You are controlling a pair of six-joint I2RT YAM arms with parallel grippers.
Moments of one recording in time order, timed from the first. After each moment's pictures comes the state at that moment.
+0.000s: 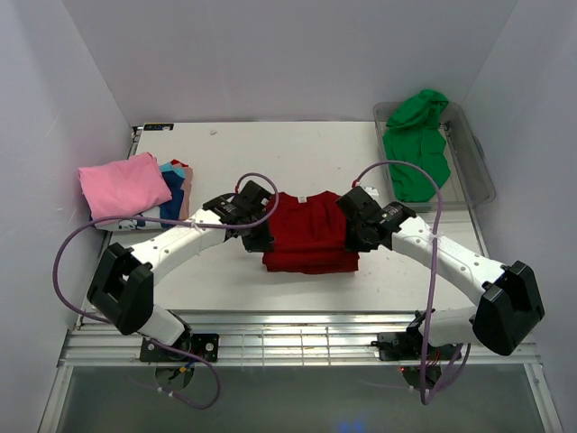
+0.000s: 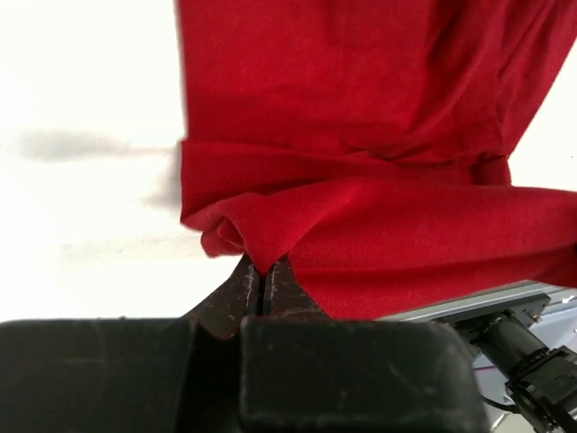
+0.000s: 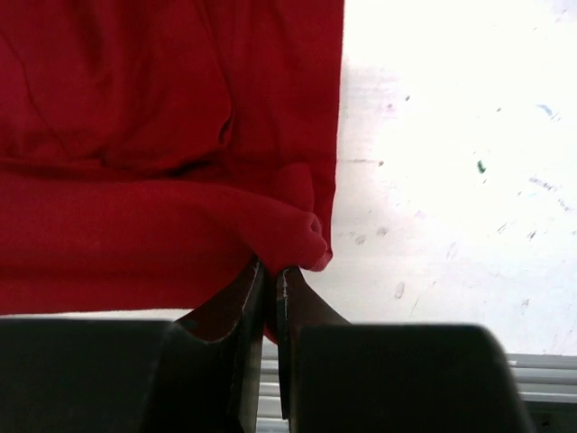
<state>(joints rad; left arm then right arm) -0.67 1.48 1.07 -0.69 0.02 -0.87 0.73 1.31 1.02 -0.84 0.24 0.68</state>
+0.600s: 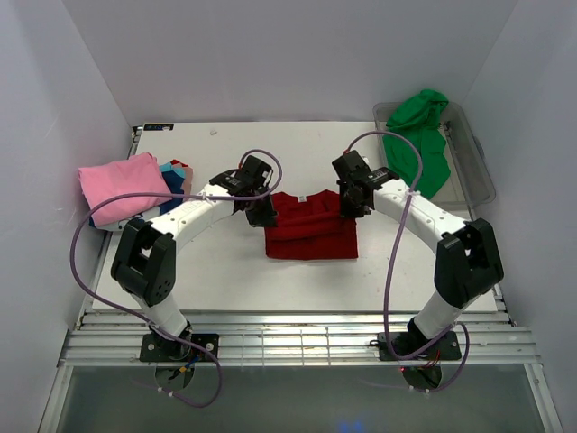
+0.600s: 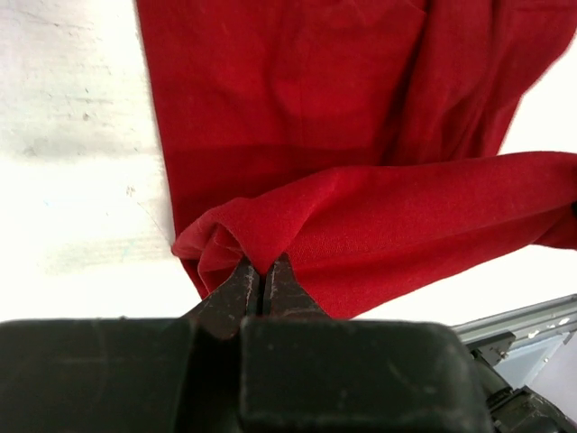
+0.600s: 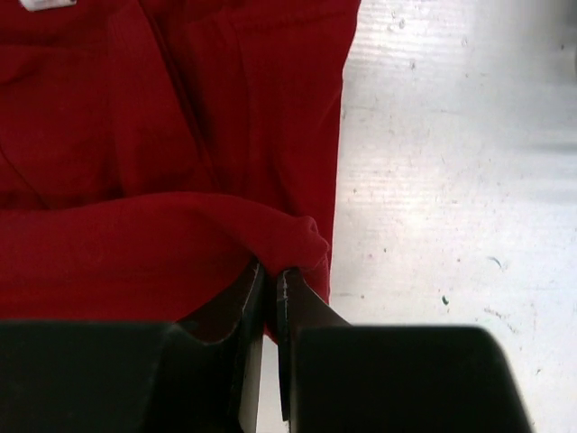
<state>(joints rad) -0.57 1.68 1.28 -0.66 0.07 -0.77 0.56 1.61 1.28 -0.76 0.22 0.47</state>
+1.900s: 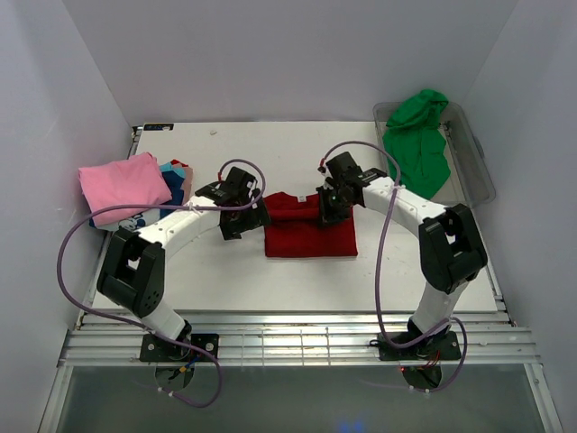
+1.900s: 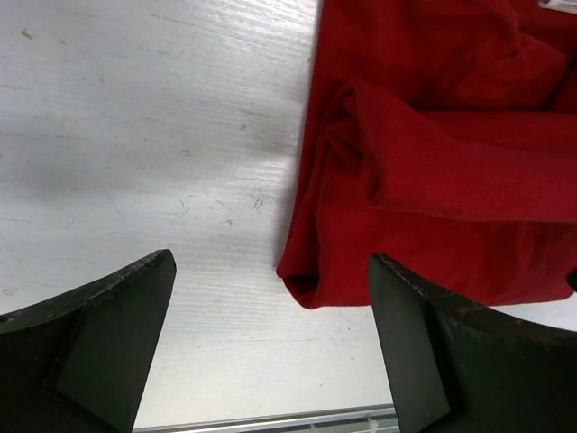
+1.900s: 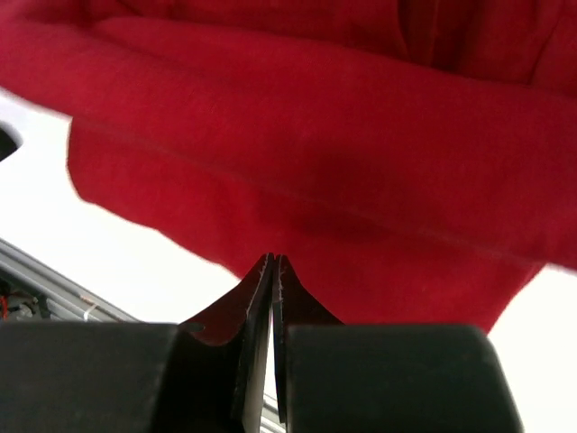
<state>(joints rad) -0.50 1.61 1.11 -0.61 -0.07 -0.76 0.55 1.74 1.29 -0.63 -0.27 0.35</state>
